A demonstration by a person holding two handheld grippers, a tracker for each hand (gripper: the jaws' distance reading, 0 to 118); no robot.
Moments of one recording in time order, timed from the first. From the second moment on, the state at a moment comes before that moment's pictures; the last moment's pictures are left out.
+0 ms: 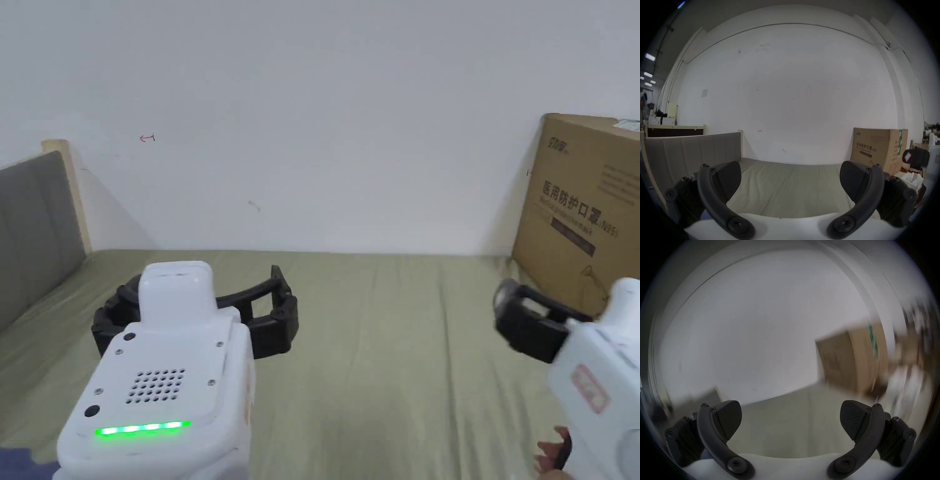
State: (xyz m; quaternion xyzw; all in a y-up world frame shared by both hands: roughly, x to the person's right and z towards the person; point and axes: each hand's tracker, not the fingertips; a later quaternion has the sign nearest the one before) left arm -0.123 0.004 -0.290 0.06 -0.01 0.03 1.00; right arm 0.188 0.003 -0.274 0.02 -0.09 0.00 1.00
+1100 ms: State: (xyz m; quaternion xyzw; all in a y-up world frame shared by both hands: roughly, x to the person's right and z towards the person) left arm -0.122 -0.004 -0.284 0.03 -0.05 -0.01 1.00; right arm 0.176 0.007 -0.245 0.04 -0.06 -0.01 1.00
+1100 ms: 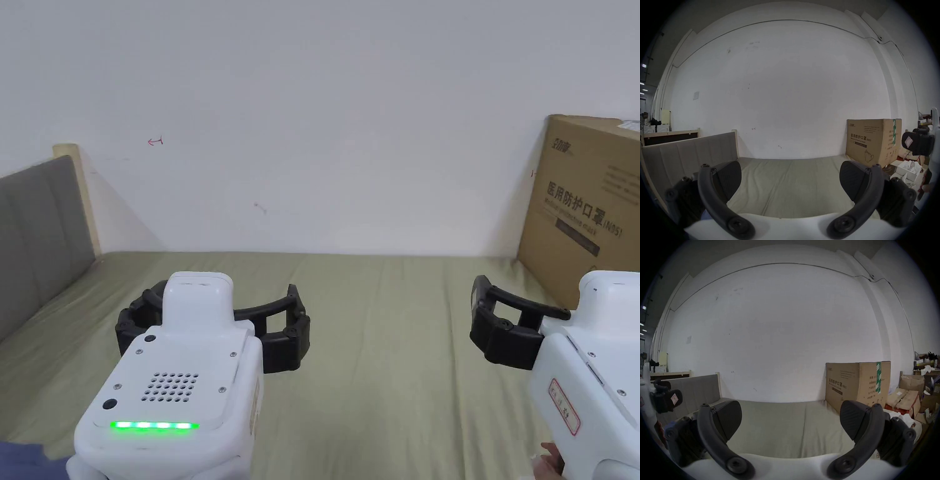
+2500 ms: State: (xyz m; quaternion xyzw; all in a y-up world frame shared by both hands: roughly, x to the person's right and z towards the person) left arm -0.201 -0.023 -0.260 -0.05 0.03 -0.02 1.00; right arm 0.144 -0.023 -0.269 -0.04 0.05 -0.04 1.00
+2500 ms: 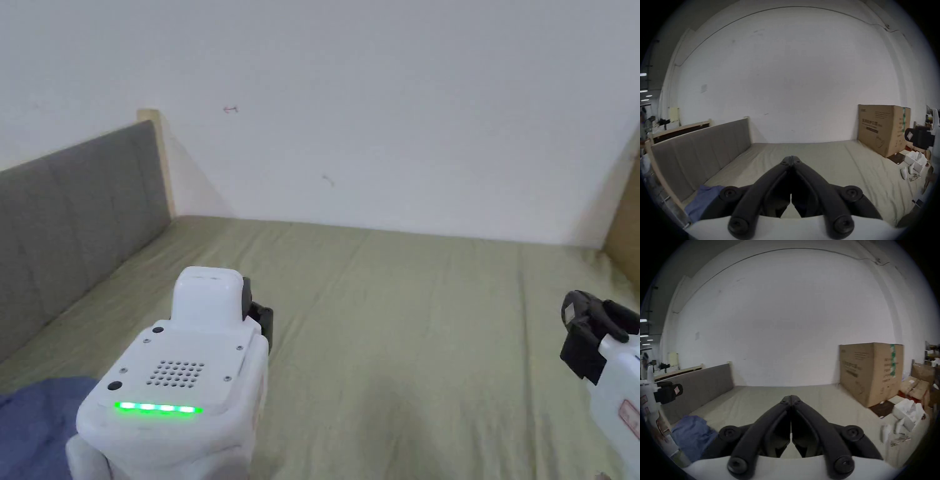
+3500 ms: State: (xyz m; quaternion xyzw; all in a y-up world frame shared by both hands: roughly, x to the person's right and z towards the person) left arm -0.493 -0.239 -0.373 -0.54 0.11 0.14 0.82; right arm 0.112 -0.101 -0.302 -0.29 0.16 -0.04 0.94
